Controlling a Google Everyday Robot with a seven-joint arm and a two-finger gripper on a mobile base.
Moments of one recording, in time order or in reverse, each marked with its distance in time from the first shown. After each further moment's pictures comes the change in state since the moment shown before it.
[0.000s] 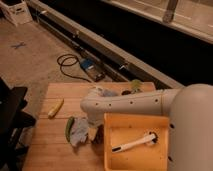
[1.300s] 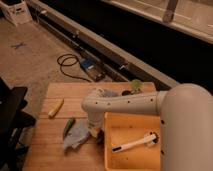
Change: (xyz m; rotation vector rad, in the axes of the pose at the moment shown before) arm 0.003 0.005 0.023 -0.086 0.041 0.004
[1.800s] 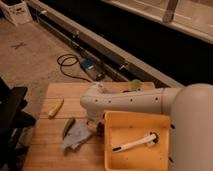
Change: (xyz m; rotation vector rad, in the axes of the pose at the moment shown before) arm -0.015 -0.017 -0.063 0.138 -0.094 -0.037
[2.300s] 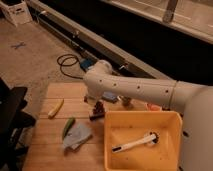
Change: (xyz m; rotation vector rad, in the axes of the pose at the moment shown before) arm -0.058 -0.092 -0.081 0.103 -0.280 -0.073
